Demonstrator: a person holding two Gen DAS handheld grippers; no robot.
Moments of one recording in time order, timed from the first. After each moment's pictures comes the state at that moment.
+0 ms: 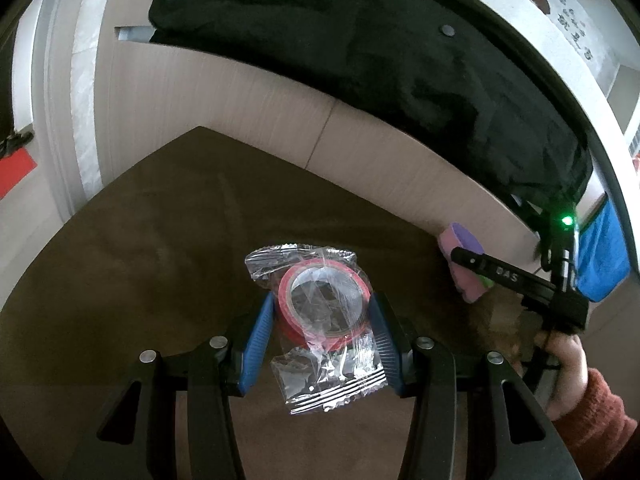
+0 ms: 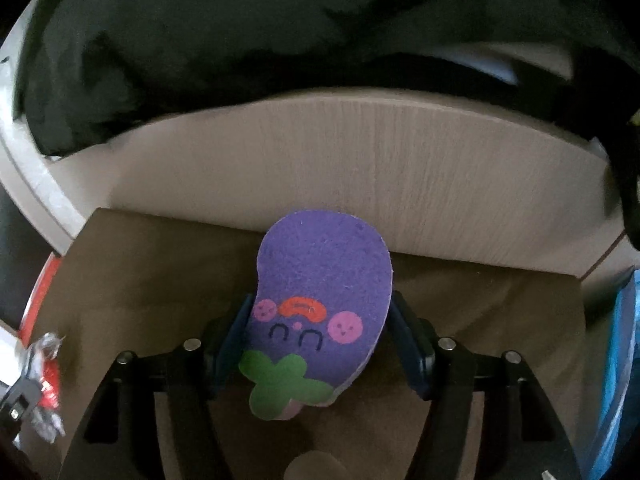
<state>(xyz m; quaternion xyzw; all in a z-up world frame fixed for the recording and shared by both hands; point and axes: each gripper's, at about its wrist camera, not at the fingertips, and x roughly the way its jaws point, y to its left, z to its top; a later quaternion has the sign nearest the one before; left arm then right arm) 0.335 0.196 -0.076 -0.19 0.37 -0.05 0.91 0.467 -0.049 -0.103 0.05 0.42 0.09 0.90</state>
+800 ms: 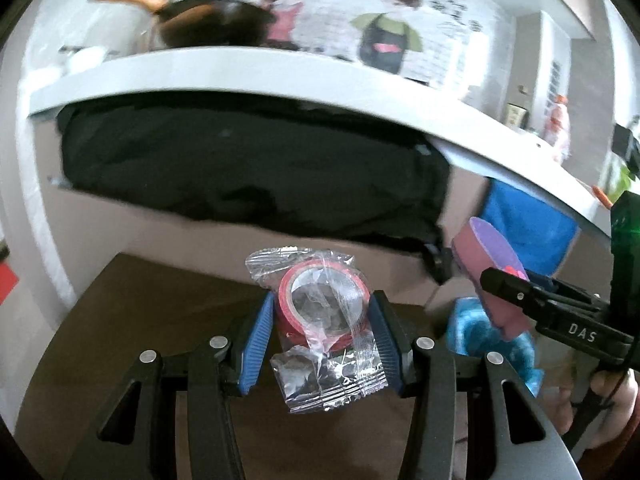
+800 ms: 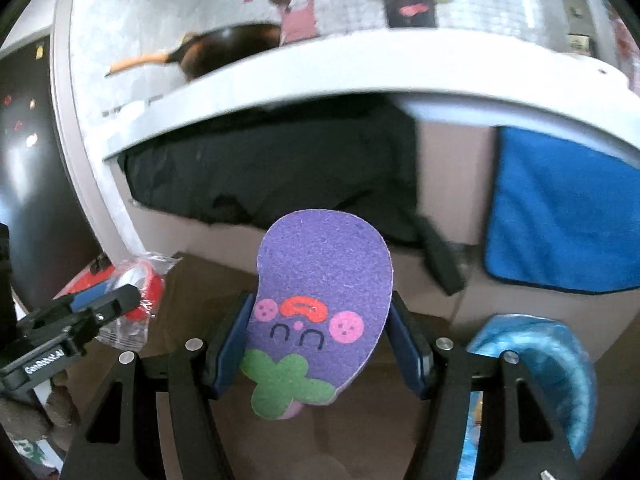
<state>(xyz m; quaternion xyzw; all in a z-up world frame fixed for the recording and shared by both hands) 0.285 0.044 0.050 -0.07 0.26 -0.12 0.96 0.289 -0.188 0.044 0.05 0.26 0.14 0.95</state>
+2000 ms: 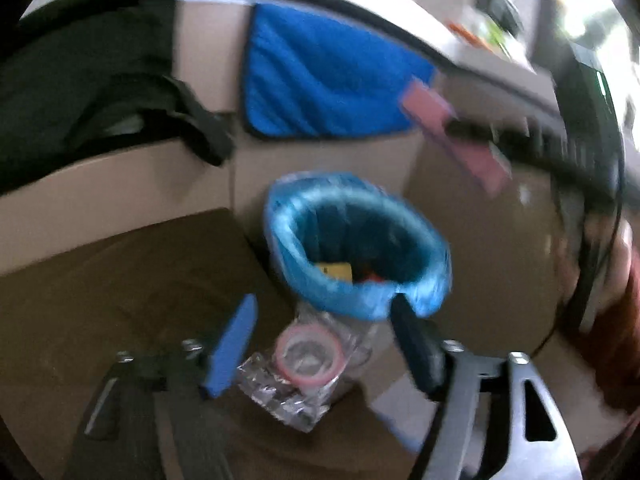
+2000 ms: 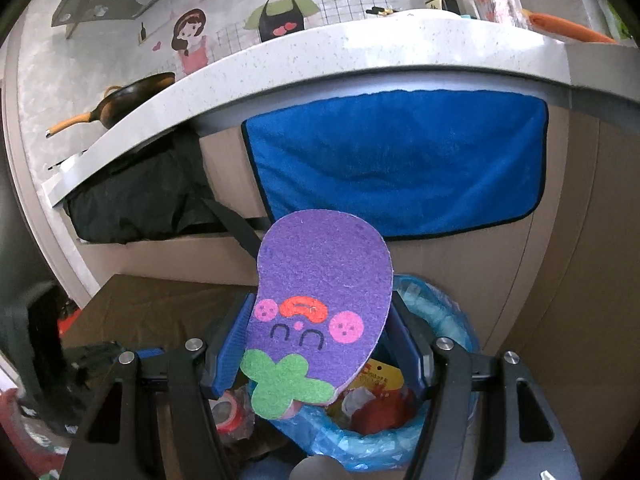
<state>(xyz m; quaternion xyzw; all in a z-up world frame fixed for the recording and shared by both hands) 0.278 -0.142 -0.057 0.08 0.34 -0.41 0.84 0.234 -0.373 0.001 0.11 0.25 0.04 0.96</state>
